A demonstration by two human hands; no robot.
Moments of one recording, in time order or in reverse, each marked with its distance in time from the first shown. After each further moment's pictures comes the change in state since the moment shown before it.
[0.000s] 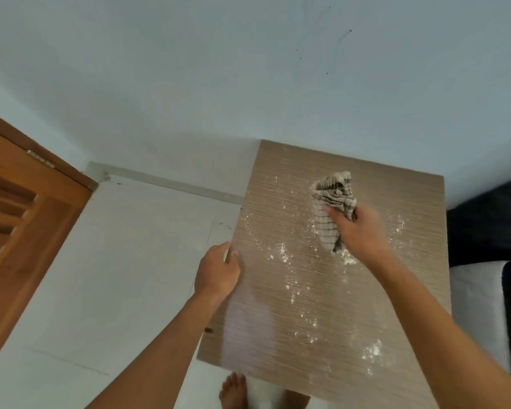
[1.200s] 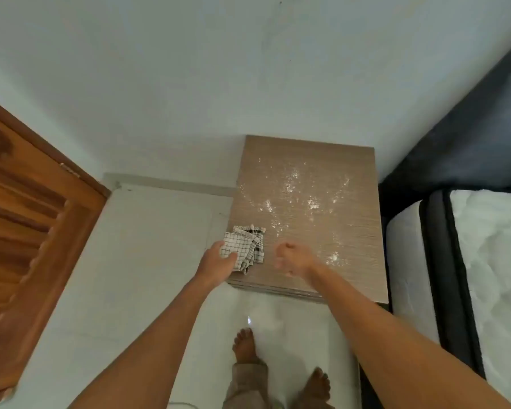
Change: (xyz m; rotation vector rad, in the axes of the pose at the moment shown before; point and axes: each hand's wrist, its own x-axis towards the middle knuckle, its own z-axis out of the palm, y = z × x) left_hand -0.168 -0.028 -0.056 0.030 -0.184 -0.012; right_hand -0.222 -0.006 0.041 0.080 -0.319 0.342
